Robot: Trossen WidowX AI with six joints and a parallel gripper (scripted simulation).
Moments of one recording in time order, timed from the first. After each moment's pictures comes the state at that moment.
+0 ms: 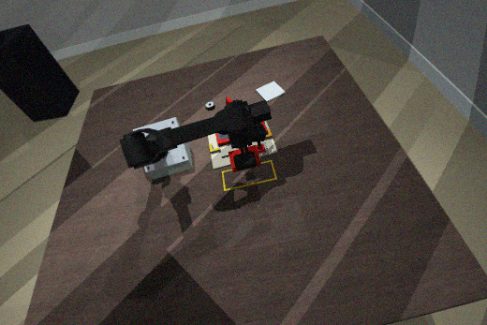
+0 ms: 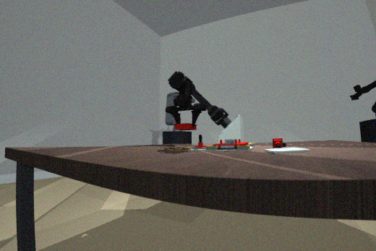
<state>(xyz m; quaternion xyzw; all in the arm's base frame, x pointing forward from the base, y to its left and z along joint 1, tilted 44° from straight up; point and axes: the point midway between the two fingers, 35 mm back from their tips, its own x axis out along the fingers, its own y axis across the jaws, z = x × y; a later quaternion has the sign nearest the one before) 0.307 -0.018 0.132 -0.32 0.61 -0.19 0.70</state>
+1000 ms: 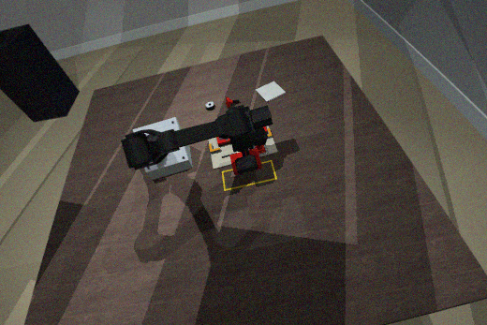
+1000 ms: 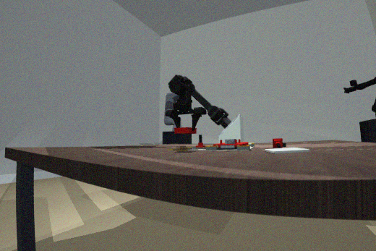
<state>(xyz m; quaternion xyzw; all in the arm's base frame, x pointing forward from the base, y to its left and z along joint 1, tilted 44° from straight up) 0.311 -0.029 0.119 -0.32 0.61 -0.19 0.70</state>
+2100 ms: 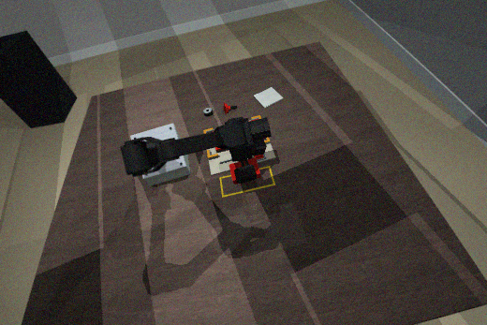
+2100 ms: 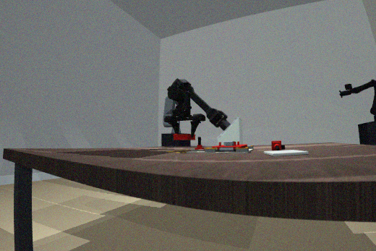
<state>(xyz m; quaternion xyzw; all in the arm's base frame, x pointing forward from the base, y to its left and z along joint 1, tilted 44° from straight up) 0.315 -0.043 0.105 -0.32 0.61 -0.19 0.70</state>
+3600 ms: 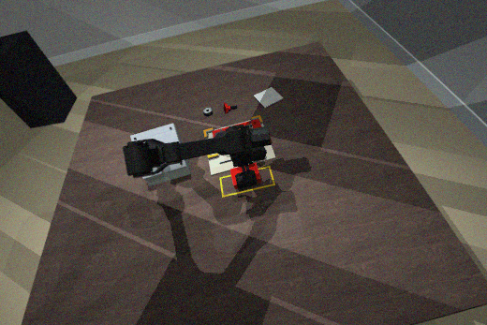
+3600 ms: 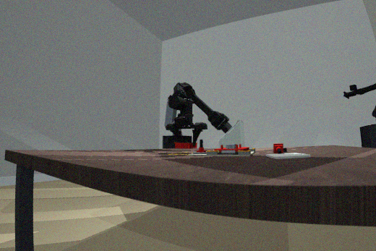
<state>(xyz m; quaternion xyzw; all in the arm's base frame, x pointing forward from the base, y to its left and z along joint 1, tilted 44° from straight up) 0.318 -0.061 0.087 -0.33 0.61 -0.19 0.70</state>
